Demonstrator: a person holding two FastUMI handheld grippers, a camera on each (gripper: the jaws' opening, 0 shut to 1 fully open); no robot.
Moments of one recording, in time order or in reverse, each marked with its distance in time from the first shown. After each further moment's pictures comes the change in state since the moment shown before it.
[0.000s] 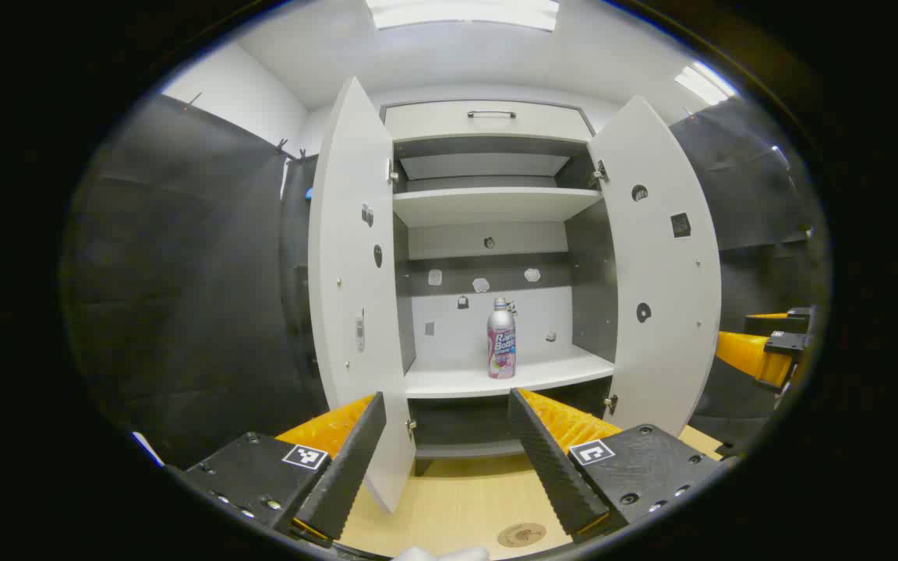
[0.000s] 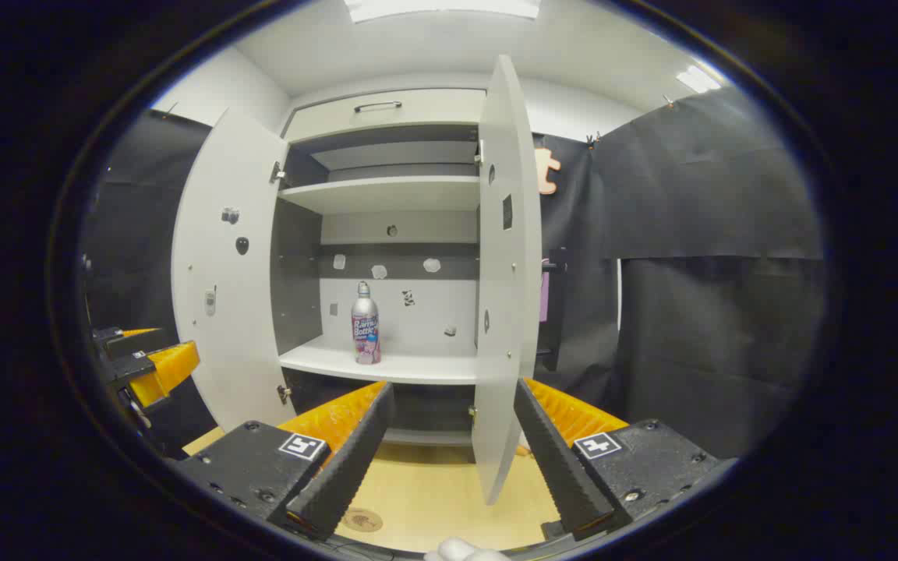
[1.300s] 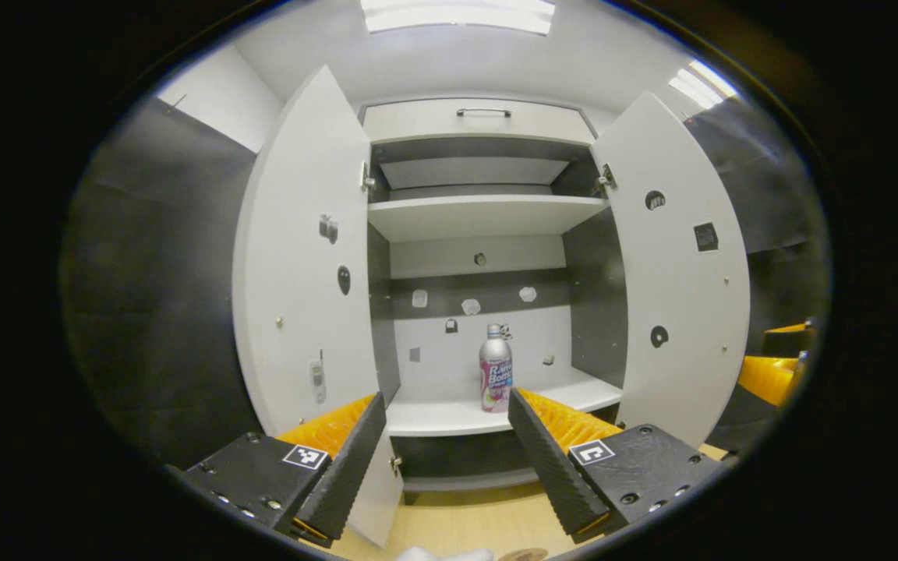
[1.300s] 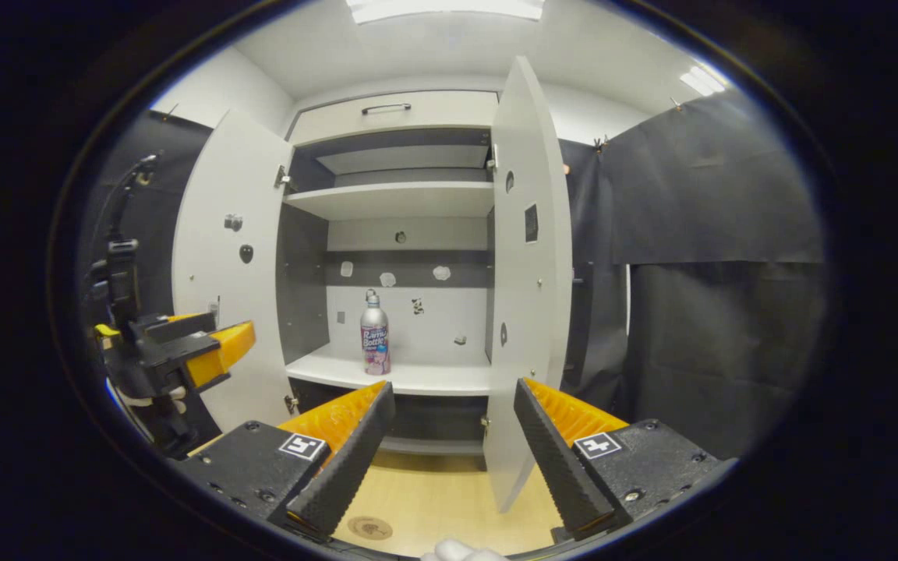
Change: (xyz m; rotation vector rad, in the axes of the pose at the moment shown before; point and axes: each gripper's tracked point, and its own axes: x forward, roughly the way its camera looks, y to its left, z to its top) left arm 0.100 -0.019 0.036 0.007 -0.079 -0.063; right arm 0.016 0.017 0.015 0.000 -0.022 0.010
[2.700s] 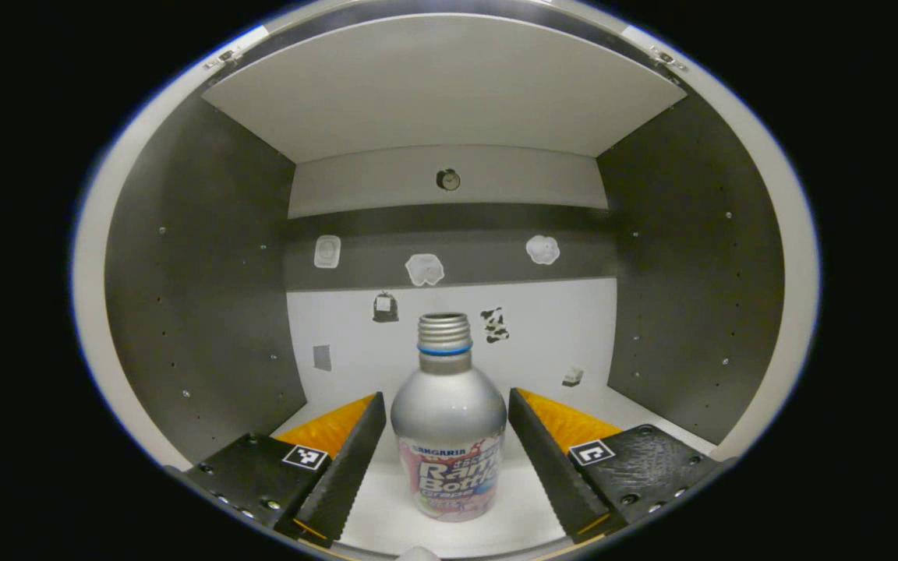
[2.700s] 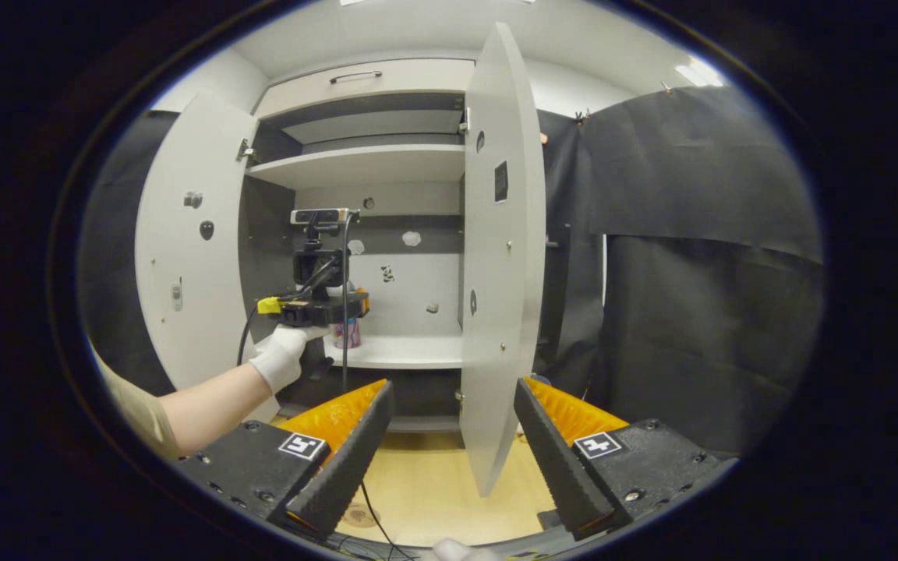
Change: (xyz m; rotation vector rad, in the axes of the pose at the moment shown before) left arm 0.313 -0.068 -0.086 -0.022 0.135 -0.002; right arm 0.013 -0.024 -0.024 0.024 0.141 -0.093
